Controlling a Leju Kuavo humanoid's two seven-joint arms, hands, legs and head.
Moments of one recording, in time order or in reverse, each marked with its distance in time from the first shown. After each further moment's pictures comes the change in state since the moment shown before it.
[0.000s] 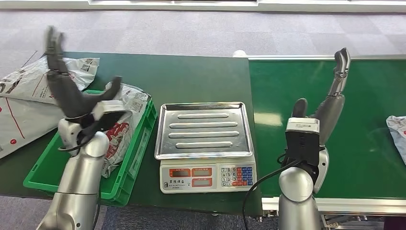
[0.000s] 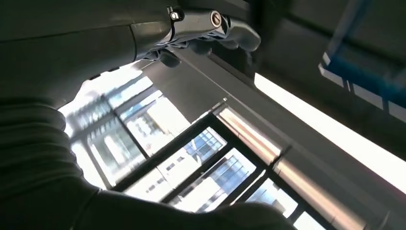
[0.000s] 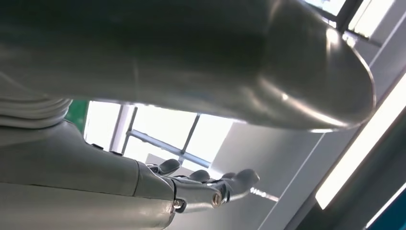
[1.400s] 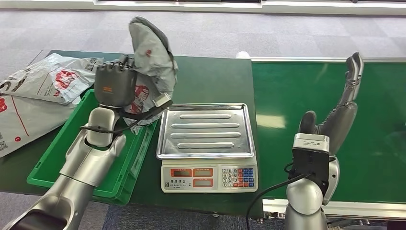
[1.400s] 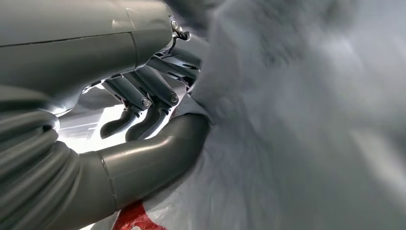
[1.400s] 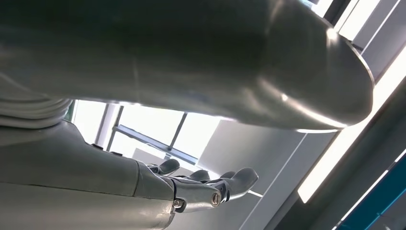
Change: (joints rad) left arm -0.148 0.148 -0.328 0.257 -0.916 -0.170 0.743; right arm 0.067 -0.012 -0.005 -0.109 0.021 0.031 -0.018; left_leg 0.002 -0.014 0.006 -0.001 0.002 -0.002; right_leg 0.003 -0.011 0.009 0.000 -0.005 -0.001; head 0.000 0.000
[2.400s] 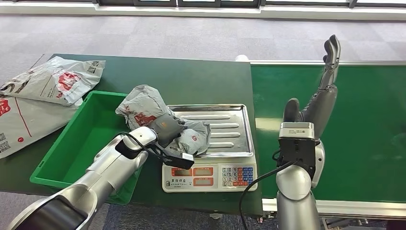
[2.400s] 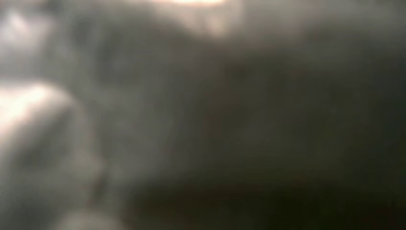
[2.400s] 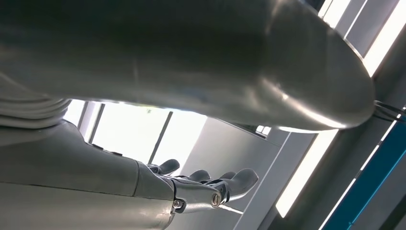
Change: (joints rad) left arm -0.102 -0.094 -0.300 0.528 0.160 -0.544 -0.530; right arm -0.105 -0.022 0.084 0.097 -0.057 -0.006 -0.010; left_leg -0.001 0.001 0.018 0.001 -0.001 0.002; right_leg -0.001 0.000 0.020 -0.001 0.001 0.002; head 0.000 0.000
